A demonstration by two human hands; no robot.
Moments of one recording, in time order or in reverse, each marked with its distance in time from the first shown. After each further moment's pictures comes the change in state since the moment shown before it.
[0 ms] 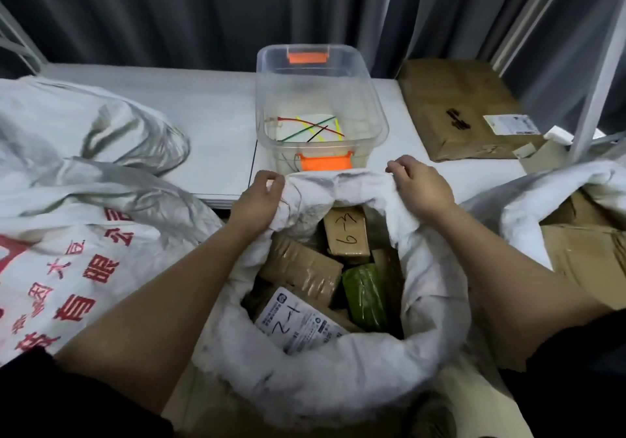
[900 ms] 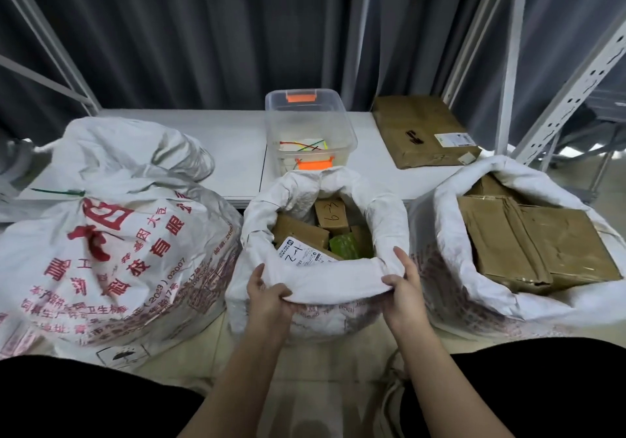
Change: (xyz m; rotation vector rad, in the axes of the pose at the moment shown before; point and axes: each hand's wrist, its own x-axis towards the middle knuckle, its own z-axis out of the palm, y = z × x) left_hand -0.263 0.001 0.018 -1.314 0.126 -0.551; right_hand -0.273 0.006 0.020 1.439 0.157 0.565
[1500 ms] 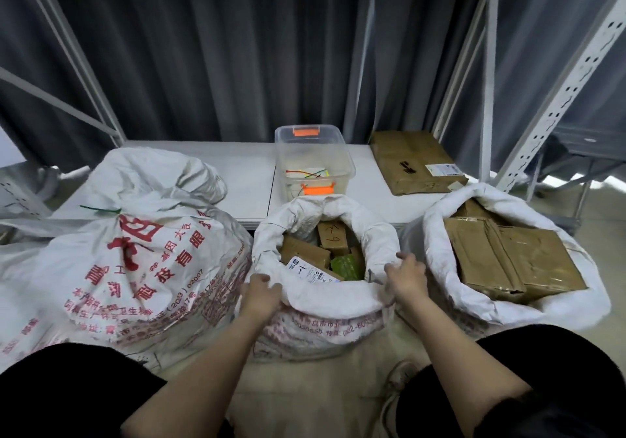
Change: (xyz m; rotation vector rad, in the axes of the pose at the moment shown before) left_hand -0.018 0.046 -0.016 1.135 0.107 0.288; right_hand -0.013 -0.066 0.013 -1.138 0.097 -0.166
